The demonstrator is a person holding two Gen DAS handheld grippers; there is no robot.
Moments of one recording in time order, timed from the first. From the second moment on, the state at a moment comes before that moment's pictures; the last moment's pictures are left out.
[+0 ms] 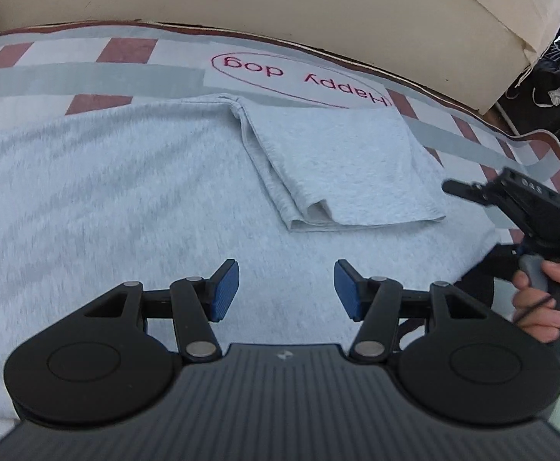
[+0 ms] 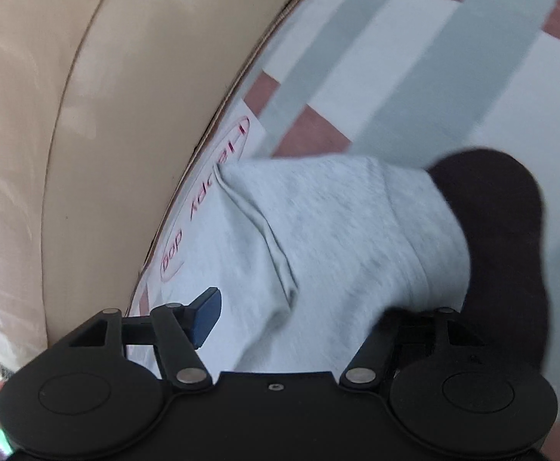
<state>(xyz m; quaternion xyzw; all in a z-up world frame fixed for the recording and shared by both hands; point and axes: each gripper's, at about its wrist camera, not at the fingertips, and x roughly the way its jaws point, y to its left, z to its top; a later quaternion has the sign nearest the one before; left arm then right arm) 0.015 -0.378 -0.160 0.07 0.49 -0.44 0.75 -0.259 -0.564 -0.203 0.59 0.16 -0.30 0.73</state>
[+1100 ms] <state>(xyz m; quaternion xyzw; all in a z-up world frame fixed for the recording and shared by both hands) 0.159 -0.245 -0.180 -0.07 0.54 -0.33 0.77 -0.071 -0.335 -0.153 -0.07 0.42 -0.01 0.91</state>
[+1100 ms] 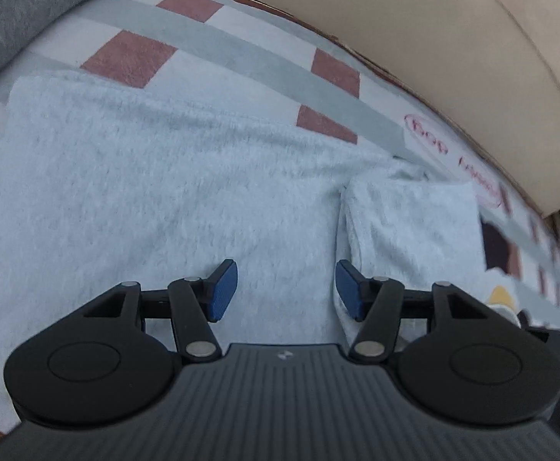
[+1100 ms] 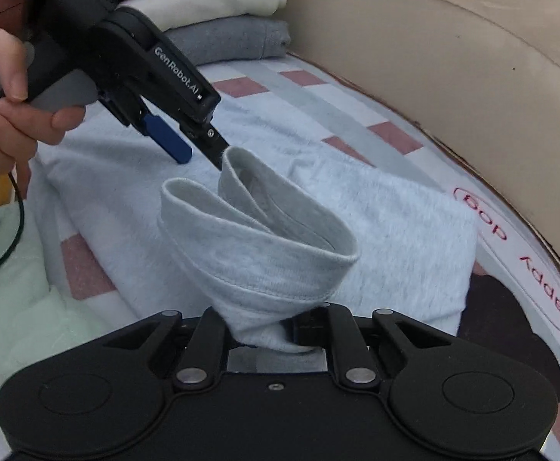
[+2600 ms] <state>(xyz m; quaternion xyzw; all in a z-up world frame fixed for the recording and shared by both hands) 0.128 -0.292 -0.141 0.04 0.41 -0.44 0.80 -0.136 -0.377 -0.152 -0.03 0.49 -0.07 0.87</state>
